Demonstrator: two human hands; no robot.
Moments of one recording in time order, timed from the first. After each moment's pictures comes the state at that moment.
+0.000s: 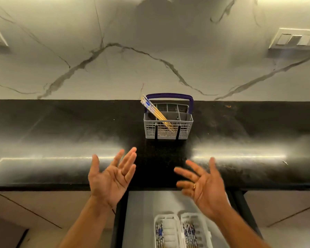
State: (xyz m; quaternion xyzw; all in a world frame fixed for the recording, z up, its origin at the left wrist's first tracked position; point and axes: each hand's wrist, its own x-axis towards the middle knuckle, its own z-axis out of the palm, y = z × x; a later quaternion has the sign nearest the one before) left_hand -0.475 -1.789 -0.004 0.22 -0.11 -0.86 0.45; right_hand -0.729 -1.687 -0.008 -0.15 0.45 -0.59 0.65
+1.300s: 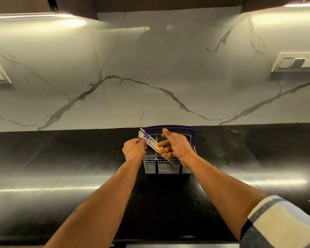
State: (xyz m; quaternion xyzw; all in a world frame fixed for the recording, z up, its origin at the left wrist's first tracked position) left_hand -0.625 -1.997 0.036 0.64 -0.46 -0.43 0.44; right_hand -0.764 -1.926 0.065 -0.42 0.60 -0.50 0.46
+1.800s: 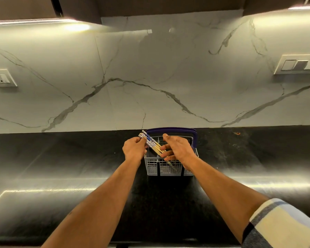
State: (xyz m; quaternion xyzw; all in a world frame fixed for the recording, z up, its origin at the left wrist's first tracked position) left_hand -0.618 -1.999 0.045 0.61 -0.47 -0.44 0.46; right_hand -0.764 -1.925 0.066 -0.43 0.61 -0.48 0.46
